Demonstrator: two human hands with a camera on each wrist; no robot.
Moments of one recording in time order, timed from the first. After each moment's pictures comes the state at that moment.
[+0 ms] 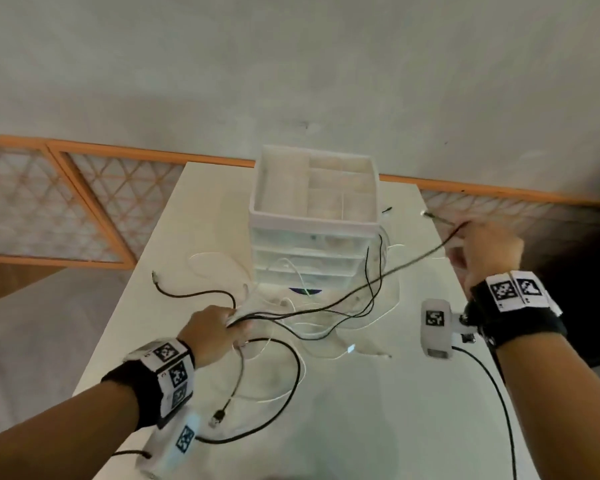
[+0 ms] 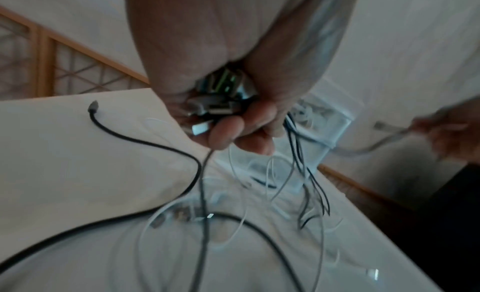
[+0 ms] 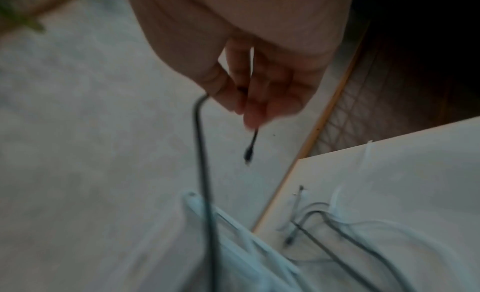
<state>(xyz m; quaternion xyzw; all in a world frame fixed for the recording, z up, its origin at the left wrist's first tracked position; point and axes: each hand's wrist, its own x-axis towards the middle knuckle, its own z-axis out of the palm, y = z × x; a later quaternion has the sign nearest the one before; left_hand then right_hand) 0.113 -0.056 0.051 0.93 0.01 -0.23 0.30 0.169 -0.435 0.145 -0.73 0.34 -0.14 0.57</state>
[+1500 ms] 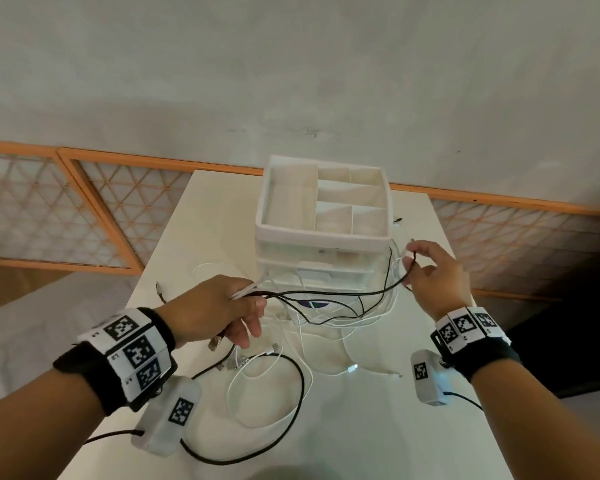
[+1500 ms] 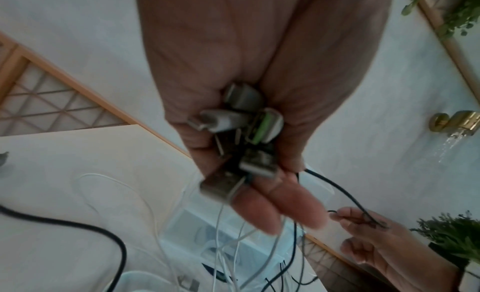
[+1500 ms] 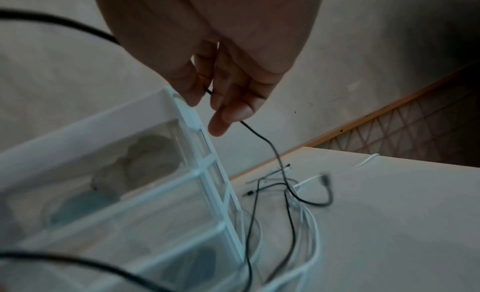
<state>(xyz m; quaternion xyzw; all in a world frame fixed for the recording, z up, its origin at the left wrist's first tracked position) 0.143 -0.055 0.119 0.82 -0.02 -0.28 0.50 0.174 -0.400 0.082 -0.89 0.14 -0.14 0.41</state>
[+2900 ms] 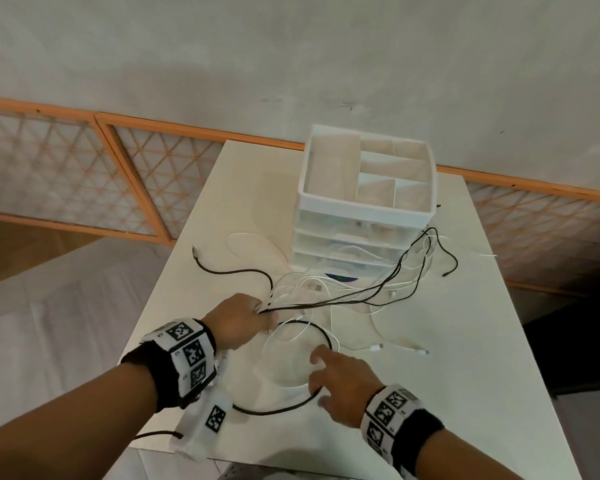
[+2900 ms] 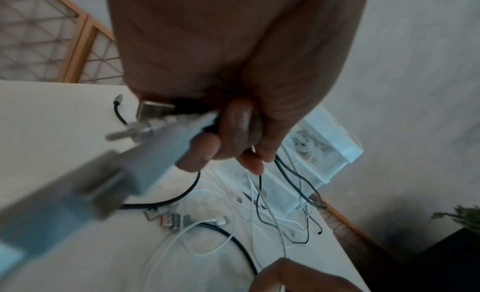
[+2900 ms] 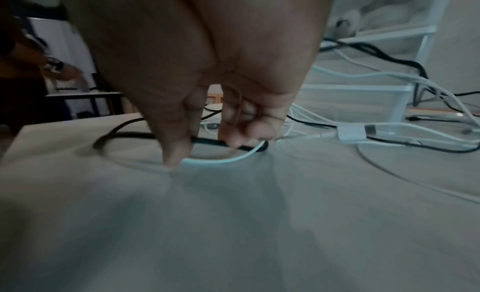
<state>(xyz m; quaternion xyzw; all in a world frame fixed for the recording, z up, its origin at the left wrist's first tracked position) 0.105 -0.028 0.045 0.87 0.07 -0.30 0.40 0.050 -0.257 -0.022 -0.92 -0.27 0.25 0.10</state>
